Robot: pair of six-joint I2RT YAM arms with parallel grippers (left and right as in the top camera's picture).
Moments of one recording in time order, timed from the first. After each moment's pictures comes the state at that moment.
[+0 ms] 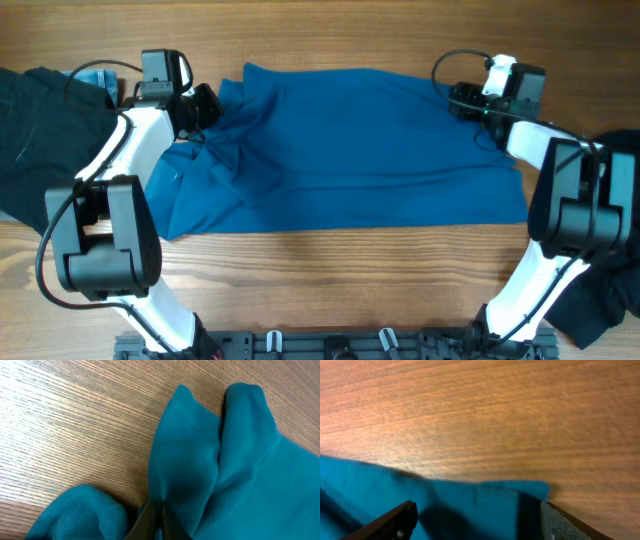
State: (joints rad) left arm 0.04 1.90 1.26 -0.41 0.20 -0.47; right arm -0.16 2.09 1.13 0.20 -0.25 0.06
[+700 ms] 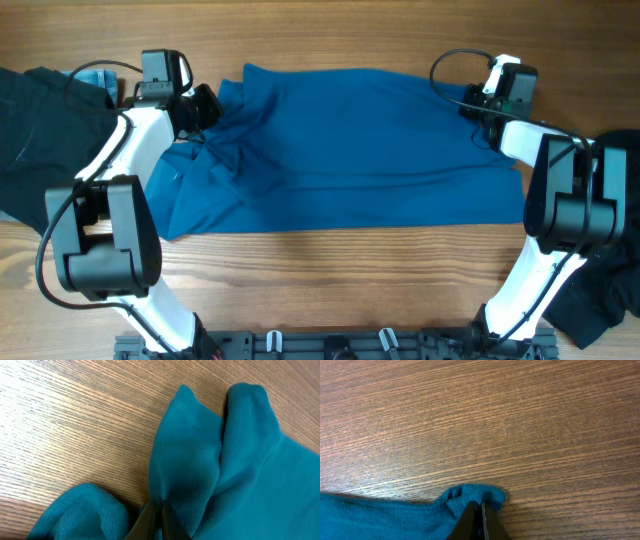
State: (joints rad) left arm 0.04 1.90 1.26 -0.41 0.20 -0.47; right arm -0.15 2.12 1.14 0.23 -0.07 0.13
